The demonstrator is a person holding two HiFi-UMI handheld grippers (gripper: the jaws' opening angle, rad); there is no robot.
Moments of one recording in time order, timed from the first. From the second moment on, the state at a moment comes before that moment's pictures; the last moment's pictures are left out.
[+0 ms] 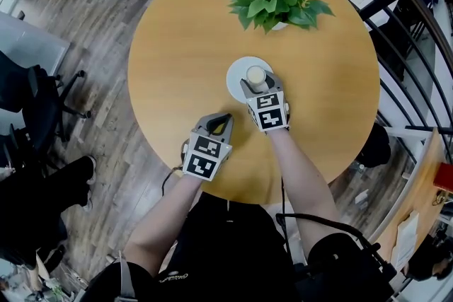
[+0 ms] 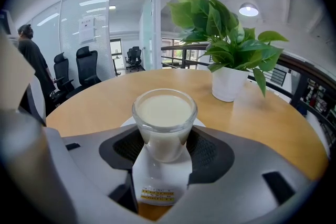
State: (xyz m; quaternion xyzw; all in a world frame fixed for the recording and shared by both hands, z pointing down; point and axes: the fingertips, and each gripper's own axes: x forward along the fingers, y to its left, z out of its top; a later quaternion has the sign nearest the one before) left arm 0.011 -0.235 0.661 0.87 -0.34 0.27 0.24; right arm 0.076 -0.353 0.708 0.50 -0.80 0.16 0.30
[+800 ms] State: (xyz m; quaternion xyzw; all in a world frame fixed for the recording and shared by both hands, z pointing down) left arm 0.010 -0.235 0.660 0.87 -0.34 0.27 0.24; right arm 0.076 -0.351 0.708 0.50 -0.80 0.16 0.29
